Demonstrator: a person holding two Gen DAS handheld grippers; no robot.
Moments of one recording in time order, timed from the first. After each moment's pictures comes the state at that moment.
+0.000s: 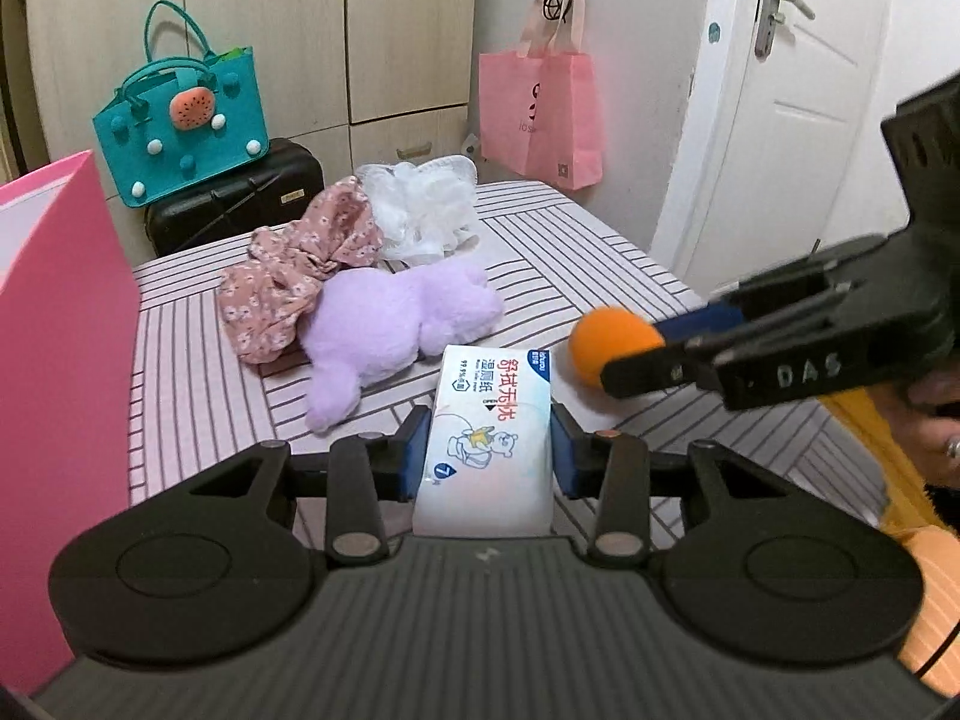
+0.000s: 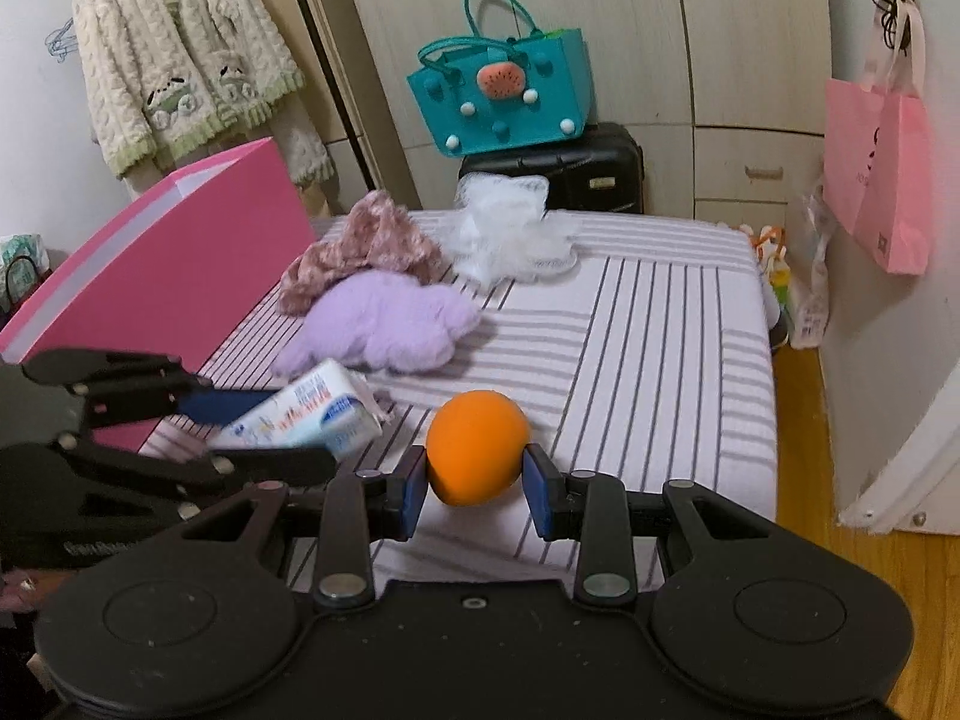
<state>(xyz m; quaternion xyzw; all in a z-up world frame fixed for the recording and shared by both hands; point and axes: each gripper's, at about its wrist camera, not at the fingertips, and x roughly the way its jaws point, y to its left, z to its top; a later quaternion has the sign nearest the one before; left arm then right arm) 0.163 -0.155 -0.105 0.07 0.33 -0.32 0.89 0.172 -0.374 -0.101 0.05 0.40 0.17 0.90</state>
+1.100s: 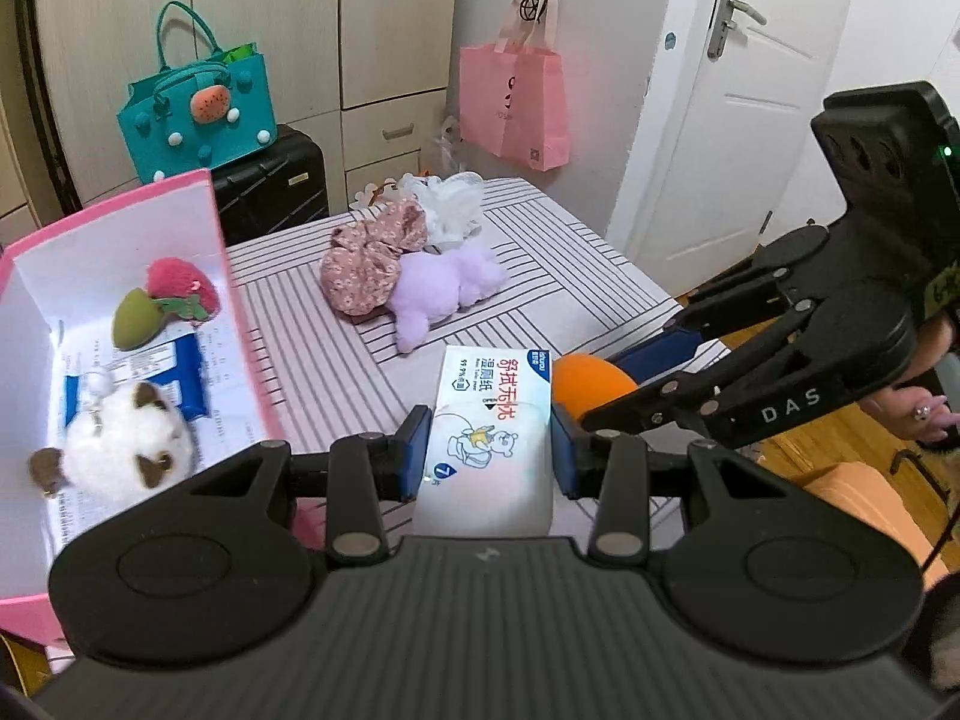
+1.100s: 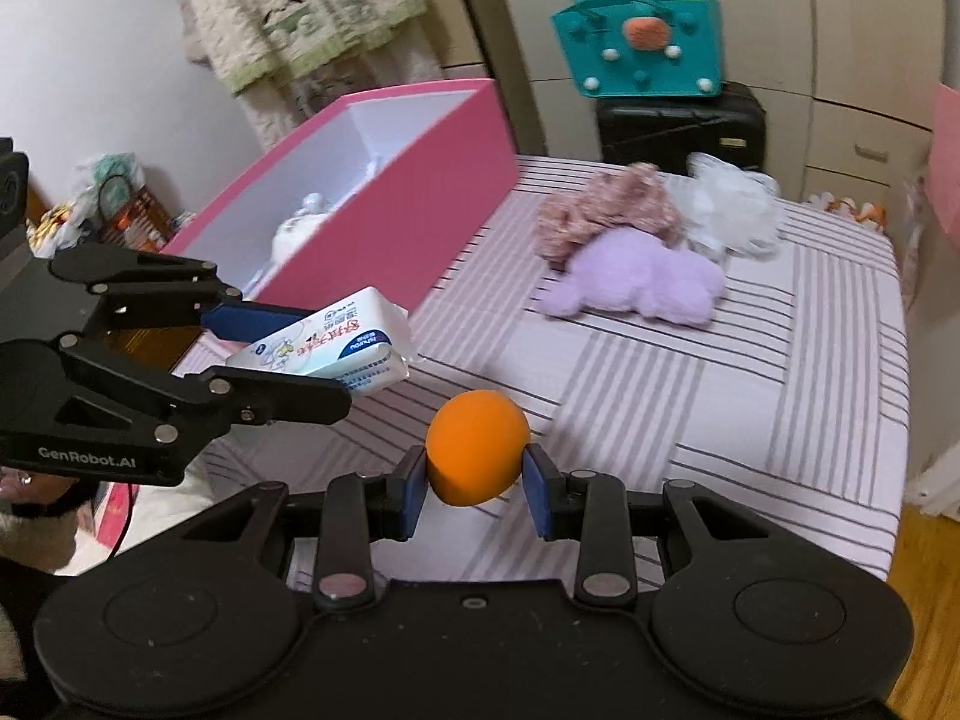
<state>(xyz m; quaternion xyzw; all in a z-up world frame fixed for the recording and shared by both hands) 0.112 -0.058 -0.019 0.08 0.37 -0.35 0.86 0.126 -0.279 -0.032 0.03 0.46 0.26 0.85</state>
